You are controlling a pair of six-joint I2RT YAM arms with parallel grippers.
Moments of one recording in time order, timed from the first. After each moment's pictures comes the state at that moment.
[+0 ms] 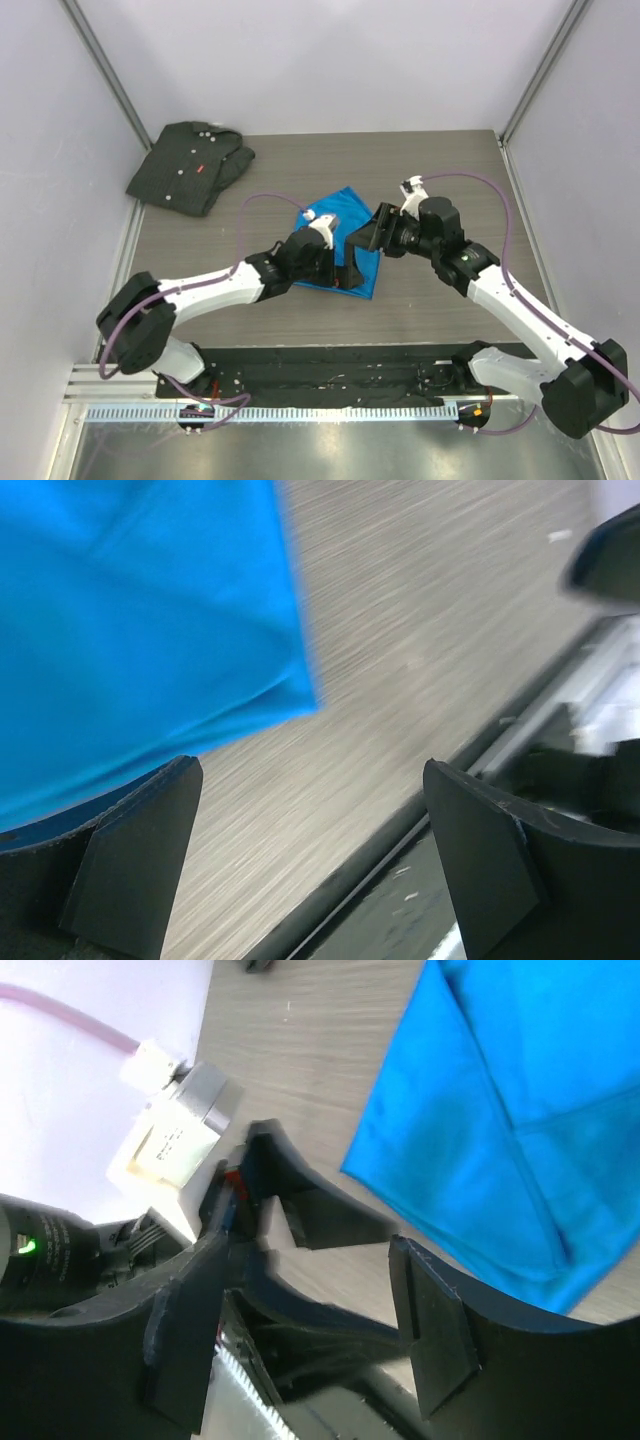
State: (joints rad) left arm -0.89 1.49 0.88 0.02 0.09 -0.70; right arm 0.48 1.06 0.83 -0.22 -0.30 0.72
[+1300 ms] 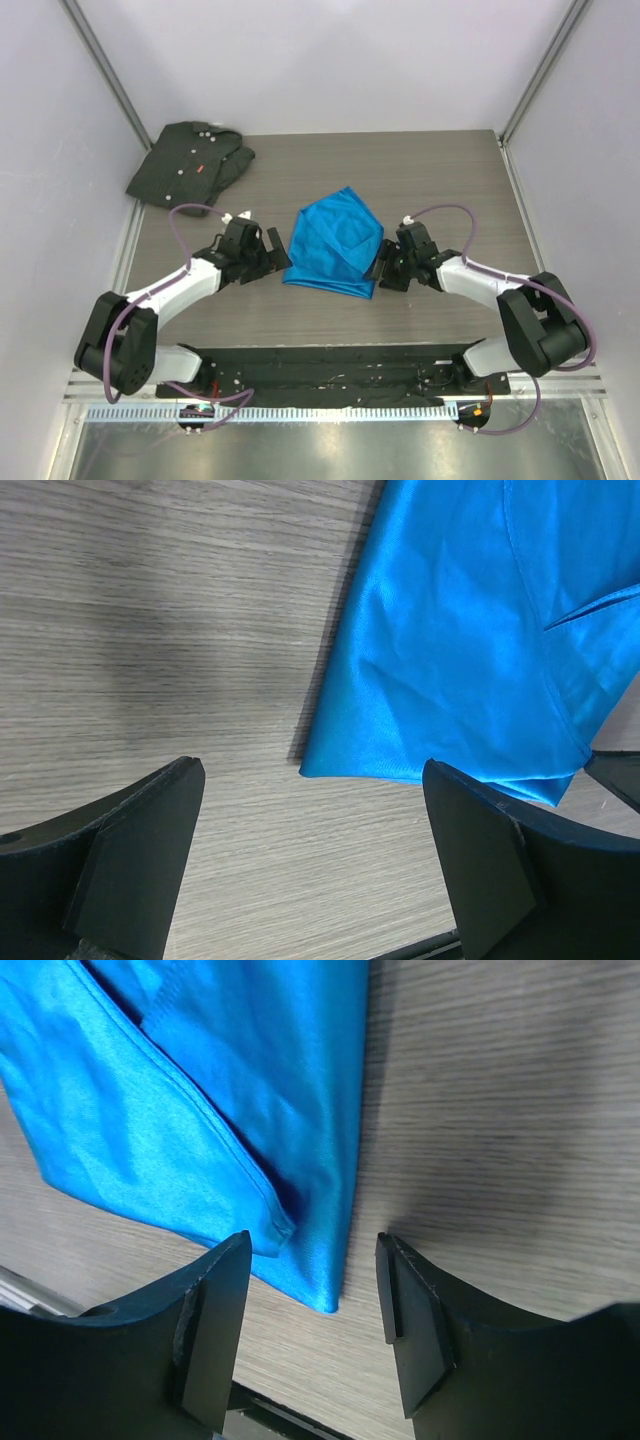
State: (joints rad) left arm -0.44 1.33 0.68 -0.24 0.04 -0.74; right arm 0.45 1.40 0.61 -0.16 -0.19 0.79
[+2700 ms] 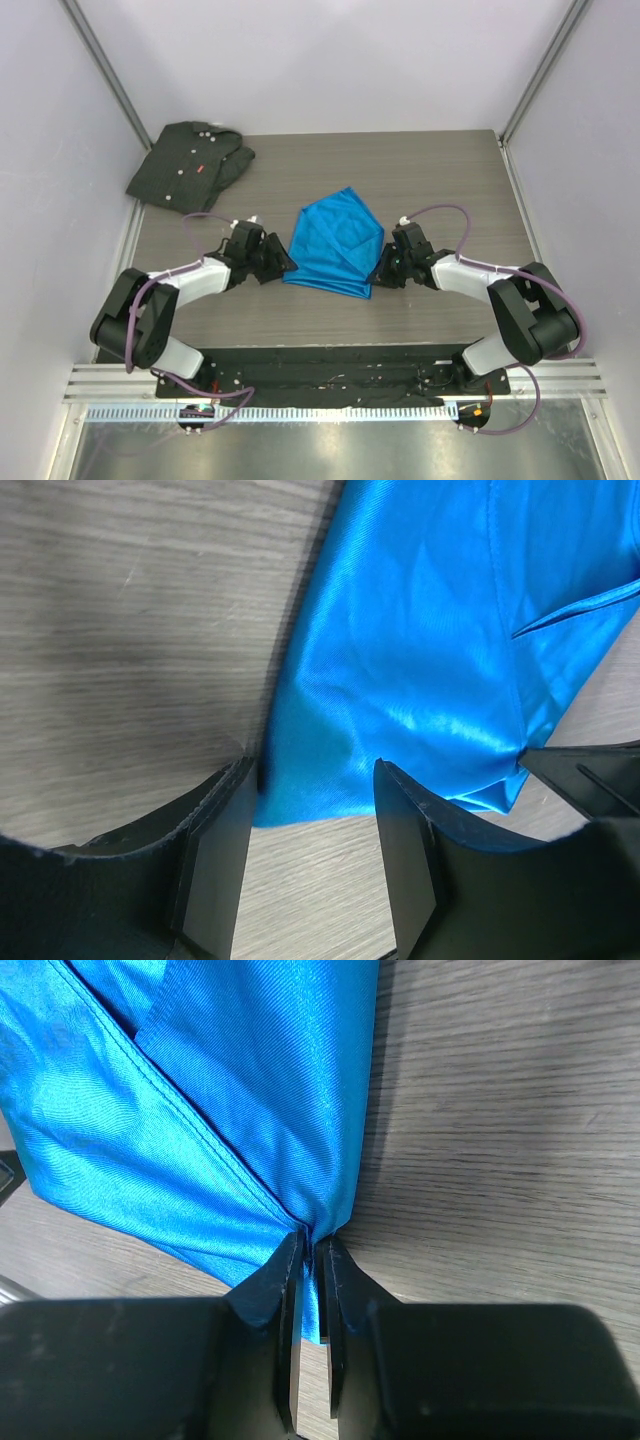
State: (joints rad) left arm -0.44 1.49 0.63 0.01 0.17 -0.85; right arm 0.46 1.47 0.62 -0.09 -0.19 0.80
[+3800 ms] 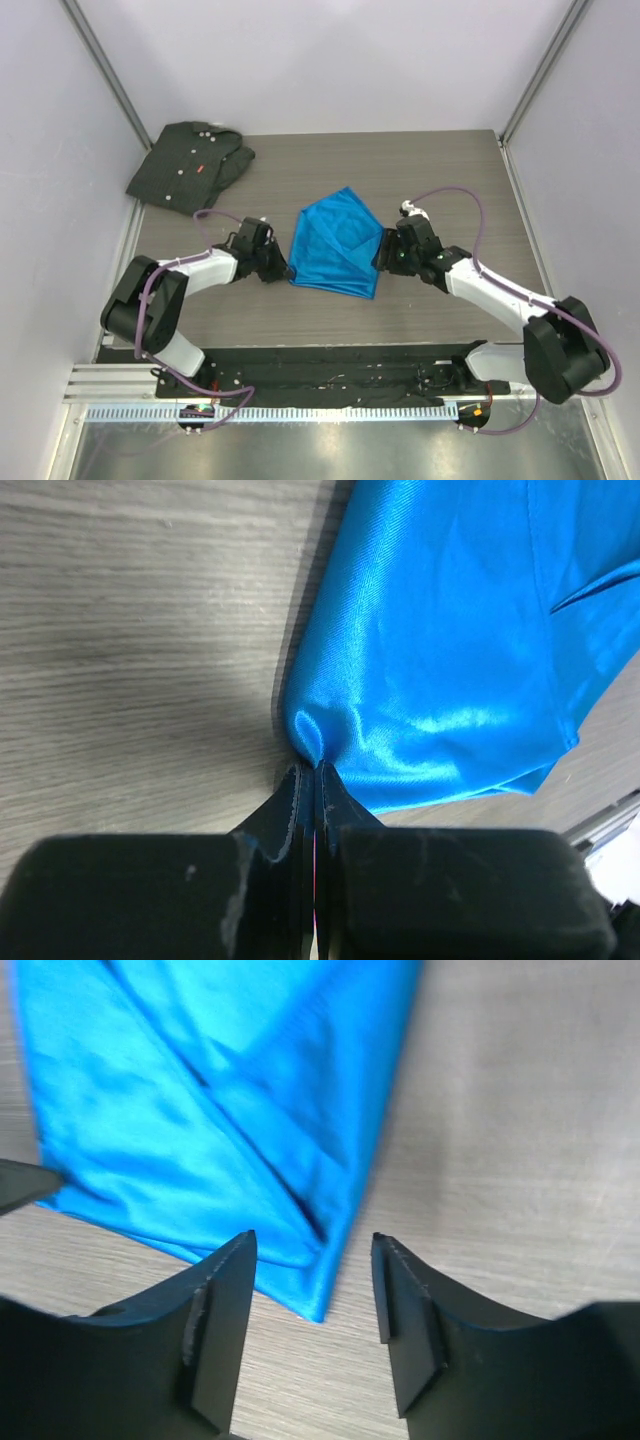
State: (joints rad) left arm -0.45 1.56 0.70 -0.08 0.23 -0.81; right arm 0.50 1.28 0.68 -0.25 0.02 0.62
